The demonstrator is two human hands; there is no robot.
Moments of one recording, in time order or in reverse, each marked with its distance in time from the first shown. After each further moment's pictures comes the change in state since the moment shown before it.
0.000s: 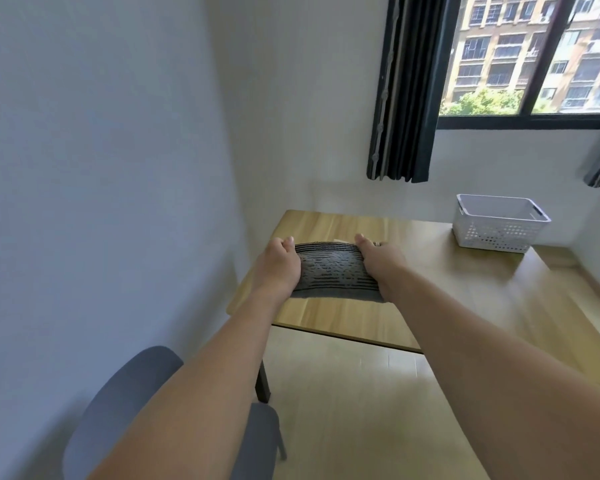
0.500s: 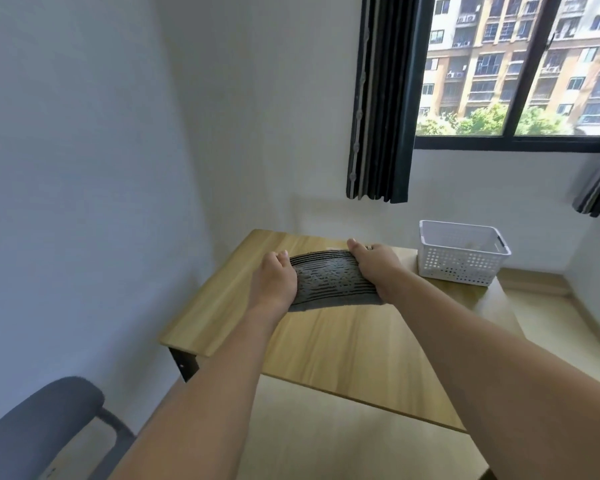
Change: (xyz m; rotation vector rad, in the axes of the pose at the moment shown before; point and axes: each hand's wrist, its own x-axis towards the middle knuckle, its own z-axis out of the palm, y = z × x) left_hand 0.004 0.161 0.193 -0.009 0.050 -0.071; right_hand 0.145 -0.014 -0.215 -0.079 -0.105 -0.066
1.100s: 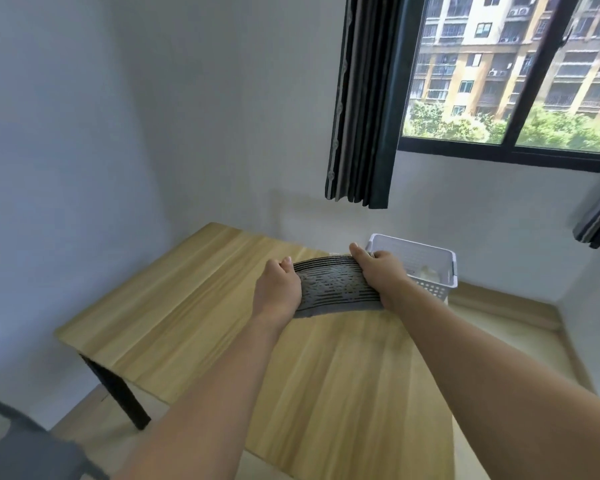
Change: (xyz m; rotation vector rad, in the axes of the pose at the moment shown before) left_hand 0.015 0.173 0.288 -0.095 0.029 -0.168; right_hand 0.199 0.060 -0.270 -0.102 -0.053 -0.058
